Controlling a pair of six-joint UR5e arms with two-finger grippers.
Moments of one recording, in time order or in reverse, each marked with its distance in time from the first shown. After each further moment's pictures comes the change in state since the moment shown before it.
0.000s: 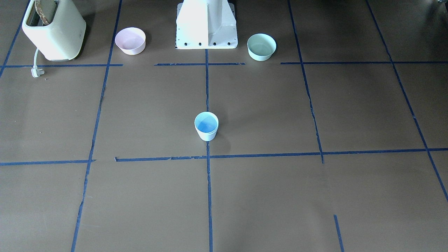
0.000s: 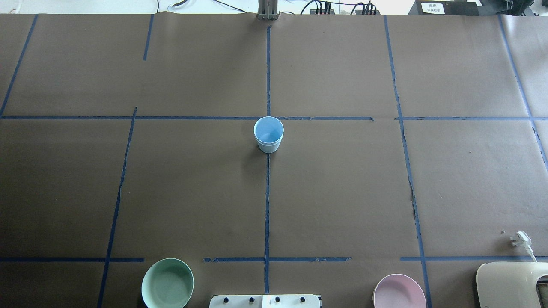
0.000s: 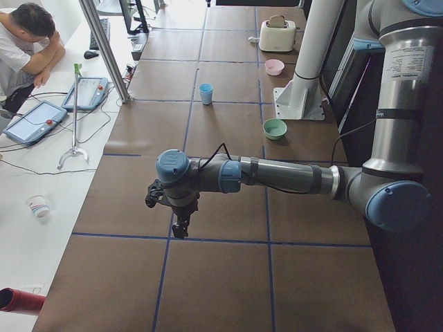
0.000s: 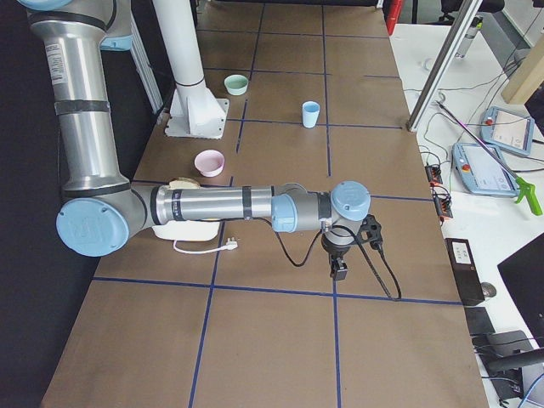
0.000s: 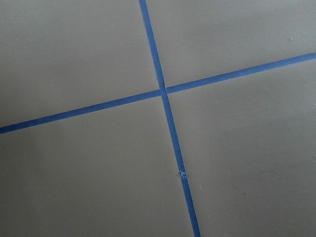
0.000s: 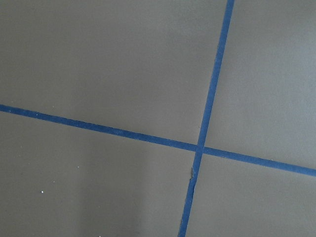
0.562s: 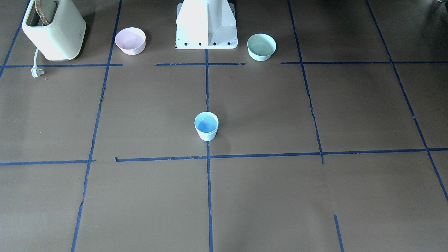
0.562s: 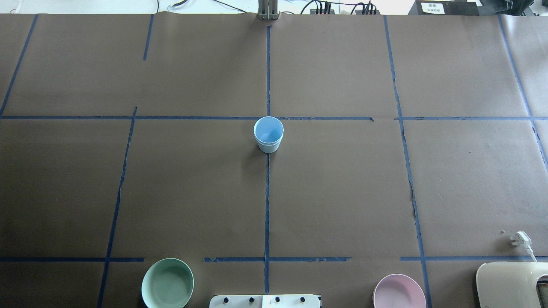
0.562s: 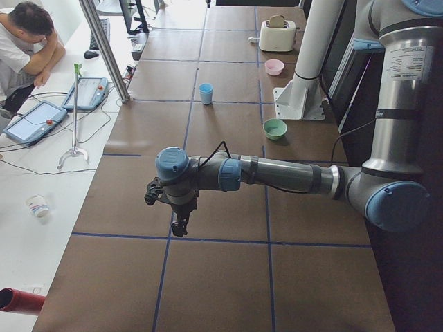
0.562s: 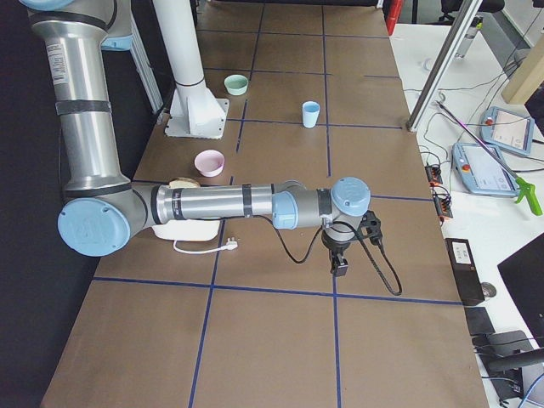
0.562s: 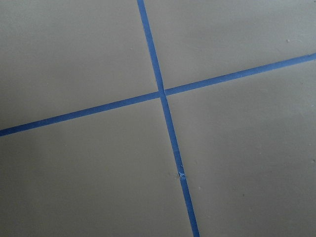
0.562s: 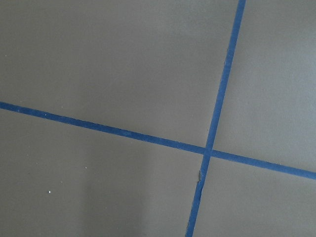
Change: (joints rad) left arm 0.001 -0.003 -0.009 0.001 0.003 0.000; right arm -0.013 0.000 0.015 0.000 0.002 0.001
